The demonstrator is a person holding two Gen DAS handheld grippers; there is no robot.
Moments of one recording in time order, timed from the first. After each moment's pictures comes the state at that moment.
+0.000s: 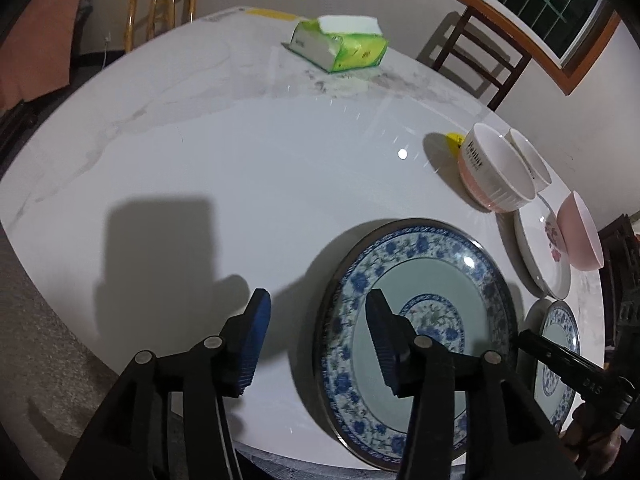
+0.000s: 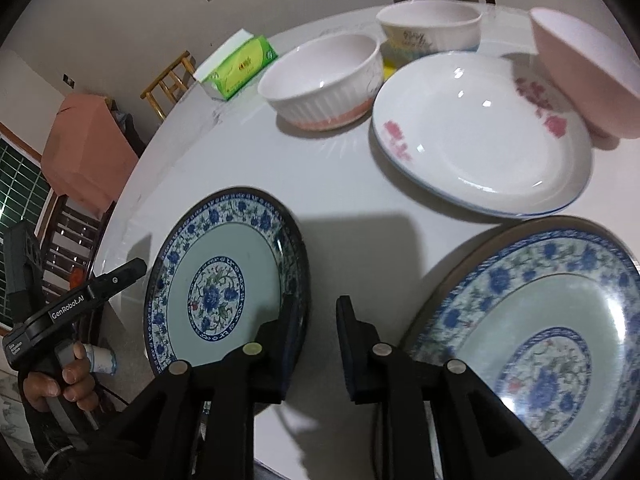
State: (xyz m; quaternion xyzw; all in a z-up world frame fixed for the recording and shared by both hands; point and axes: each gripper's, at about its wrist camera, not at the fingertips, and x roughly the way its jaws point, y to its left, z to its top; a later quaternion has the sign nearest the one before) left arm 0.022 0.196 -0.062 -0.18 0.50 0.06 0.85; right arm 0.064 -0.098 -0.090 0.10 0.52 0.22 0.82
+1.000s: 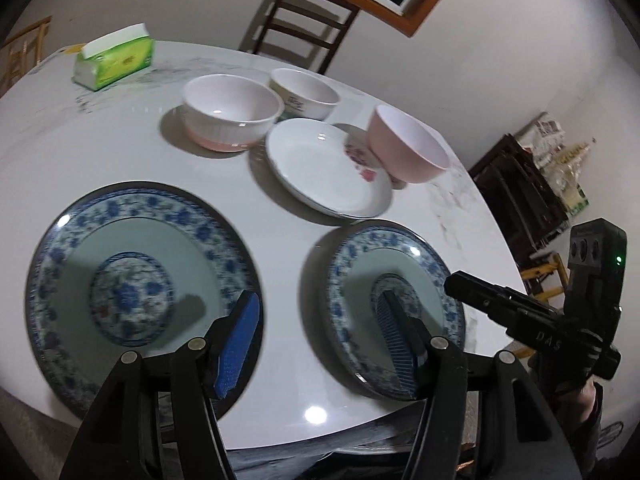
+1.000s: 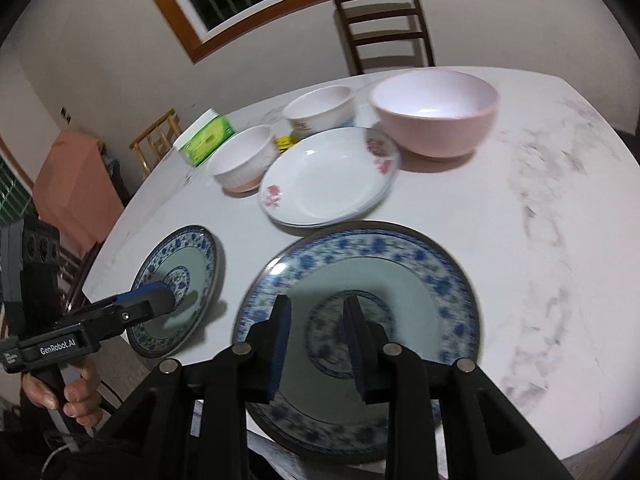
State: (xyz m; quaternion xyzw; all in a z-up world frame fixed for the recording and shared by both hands) left arm 0.006 0.014 -0.036 -0.15 0.46 -0.20 0.85; right arm -0.004 -0.236 -0.048 0.11 0.43 0.17 0.88
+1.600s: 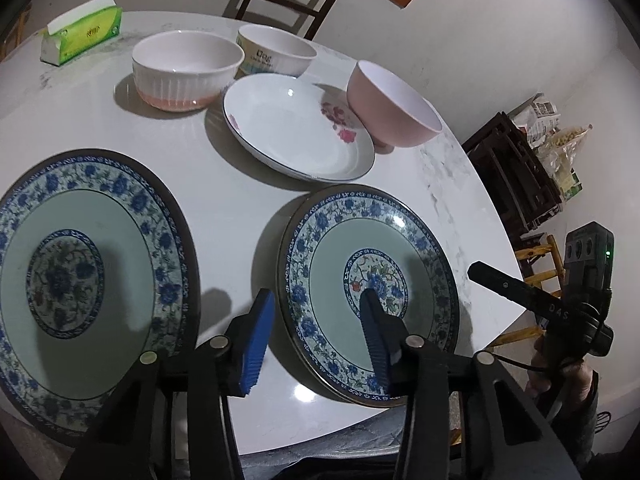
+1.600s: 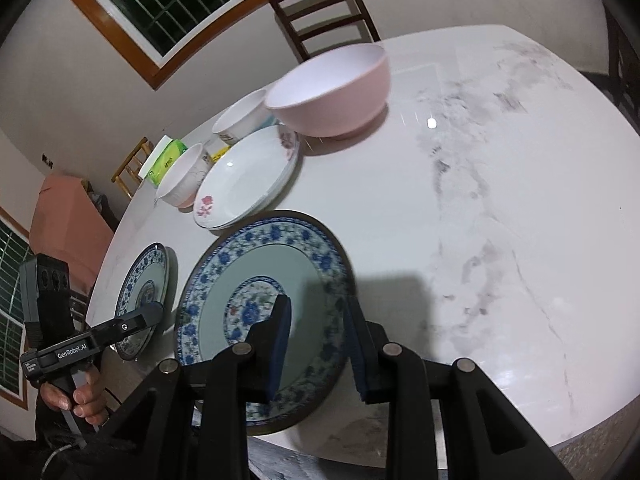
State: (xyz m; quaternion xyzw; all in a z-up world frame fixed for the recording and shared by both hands) left arm 0.020 -0.024 -0.064 -0.15 0.51 -0.22 0.82; right arm -0.006 -0.325 -0.076 0.18 0.46 0.14 0.86
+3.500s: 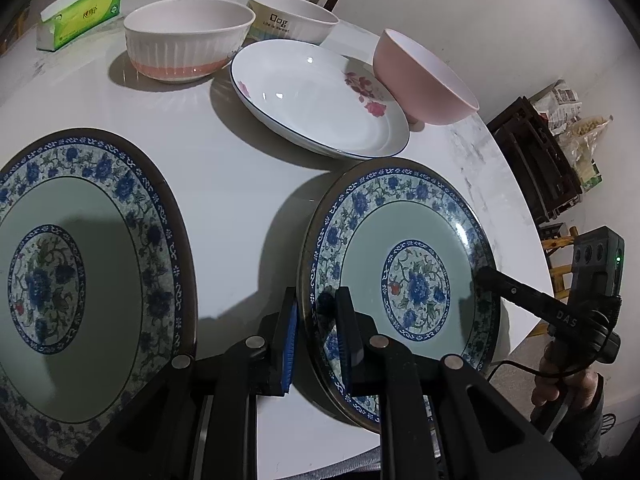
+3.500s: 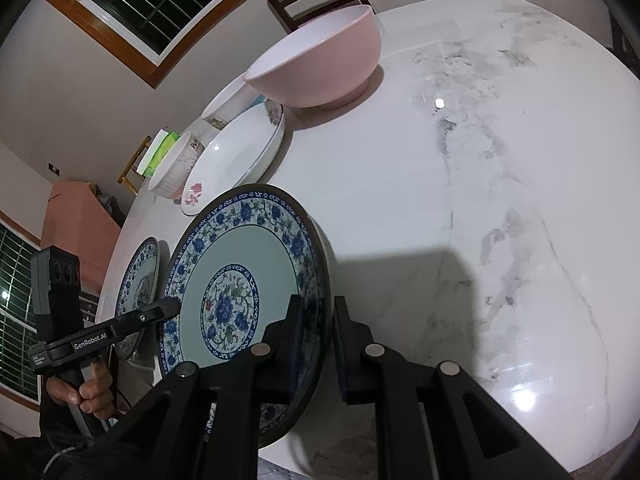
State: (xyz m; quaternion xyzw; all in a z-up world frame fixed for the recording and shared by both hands) left arm 0.035 -0.029 -0.089 -0.13 0.54 -0.20 0.81; right arm 0.009 -0.322 -0.114 0.20 0.47 0.16 0.84
